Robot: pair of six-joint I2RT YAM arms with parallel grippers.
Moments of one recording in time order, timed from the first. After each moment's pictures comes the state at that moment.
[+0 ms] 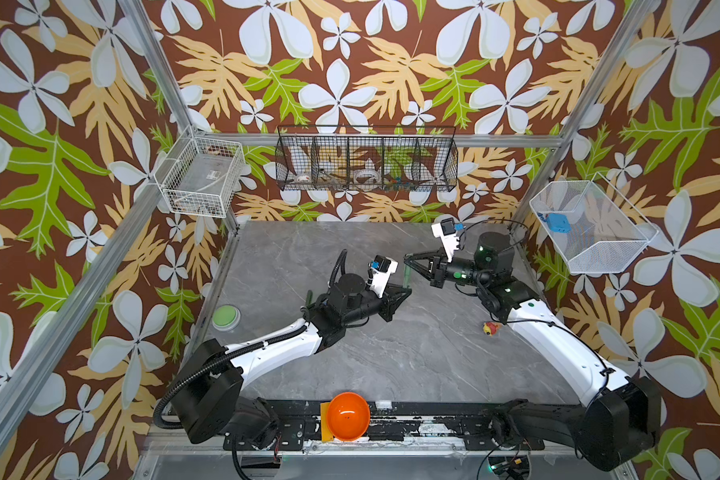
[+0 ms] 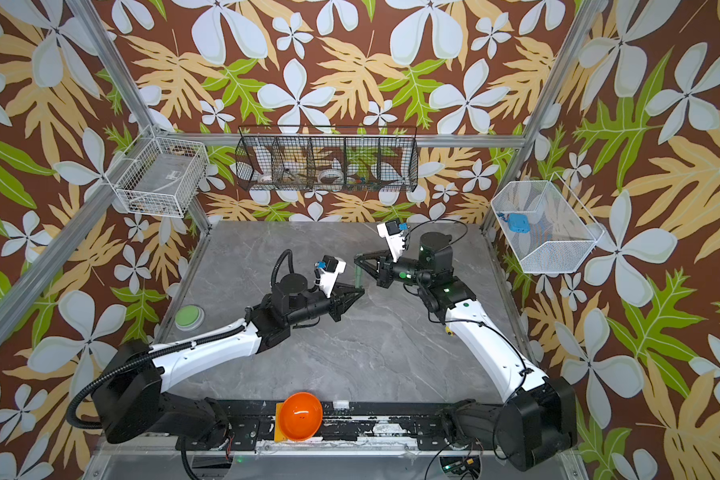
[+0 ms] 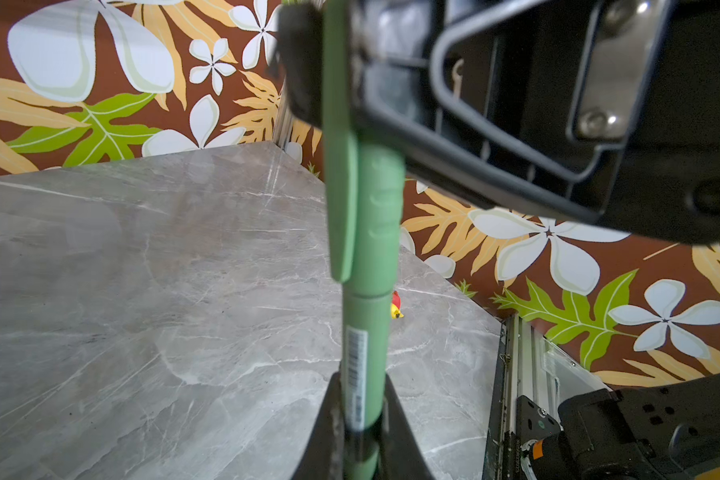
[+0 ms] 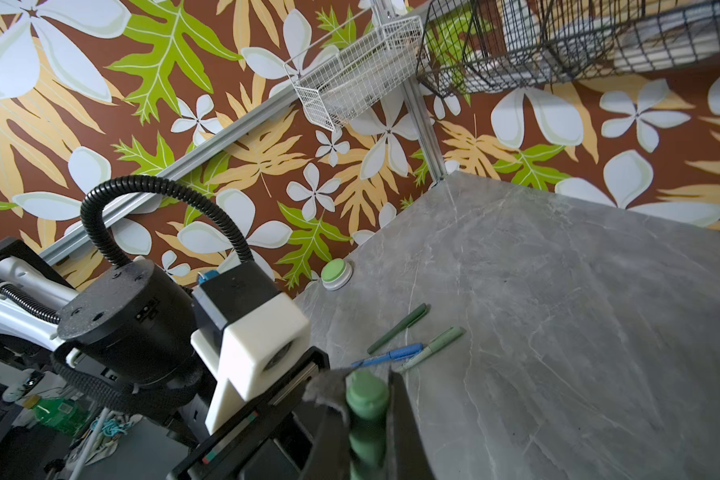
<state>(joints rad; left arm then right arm) -0.80 1.43 0.91 0.37 0.27 -0.35 0.33 1.27 1.05 0.05 -0.83 0.32</state>
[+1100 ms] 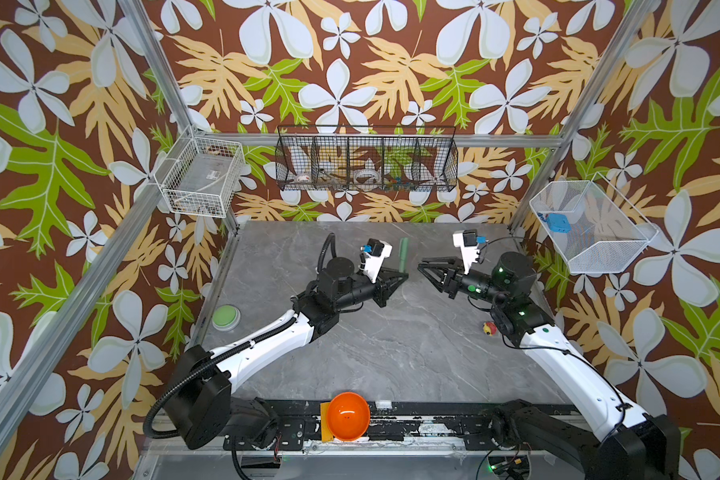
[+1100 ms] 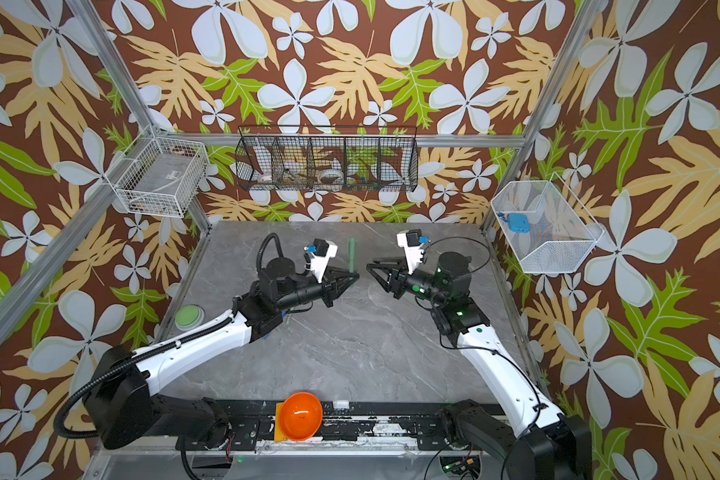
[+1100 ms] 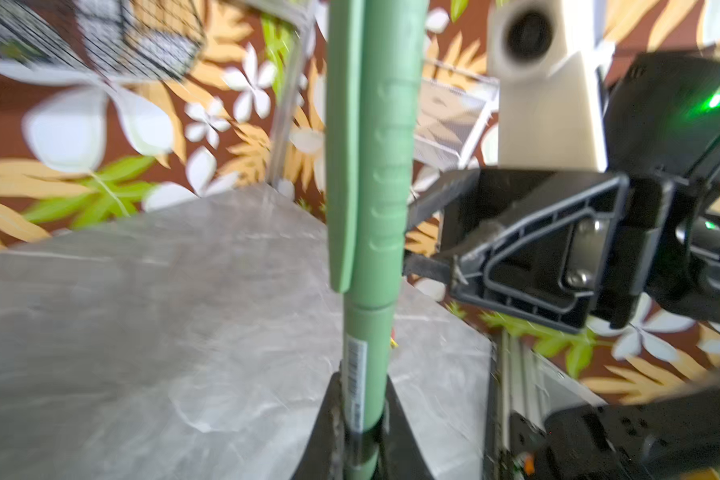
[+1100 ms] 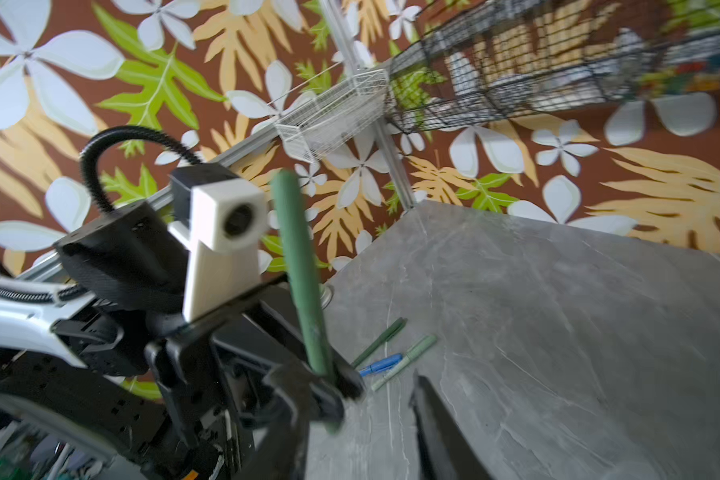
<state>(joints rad) -0.72 1.36 0.95 0.35 0.35 -0.34 0.24 1.06 0.87 0.13 -0.73 0.40</state>
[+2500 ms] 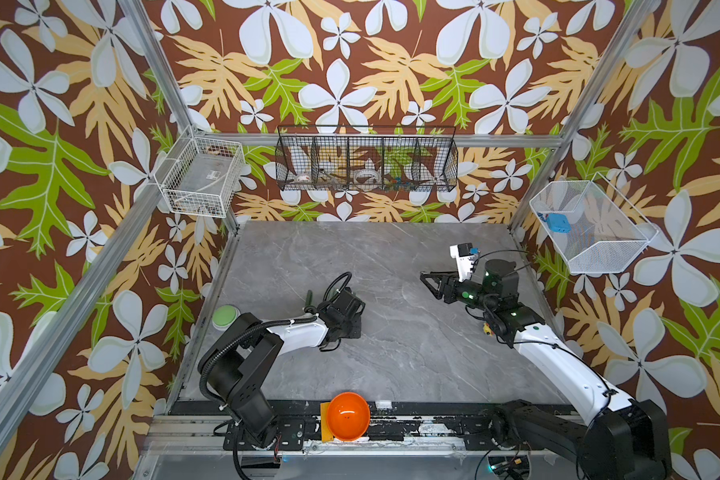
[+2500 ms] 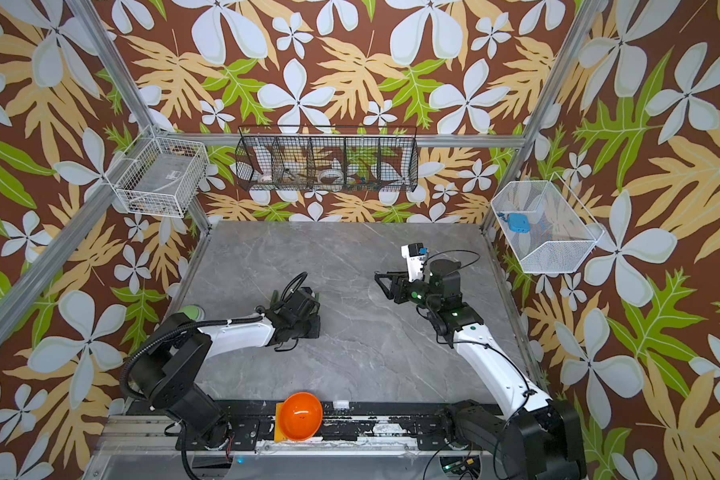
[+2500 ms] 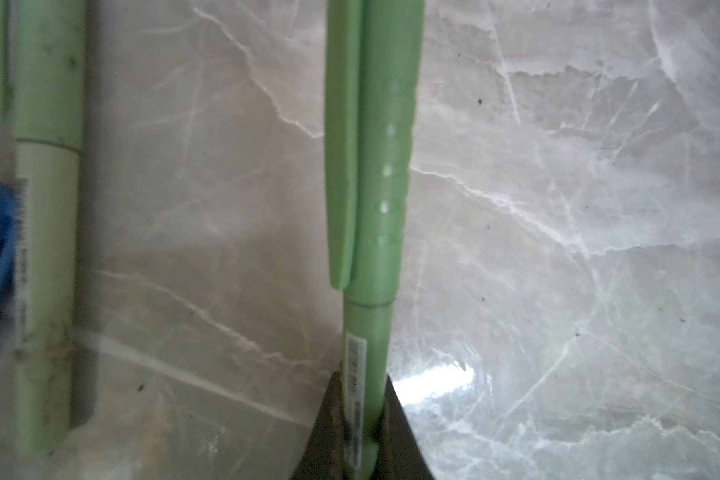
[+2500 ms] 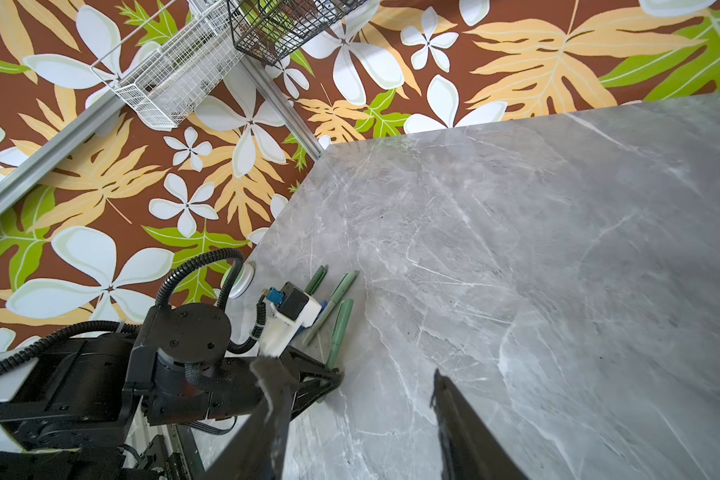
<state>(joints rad) -0.67 1.66 0.80 -0.15 -0.10 -0.57 0.24 1.14 0.78 0.02 -0.56 0.39</state>
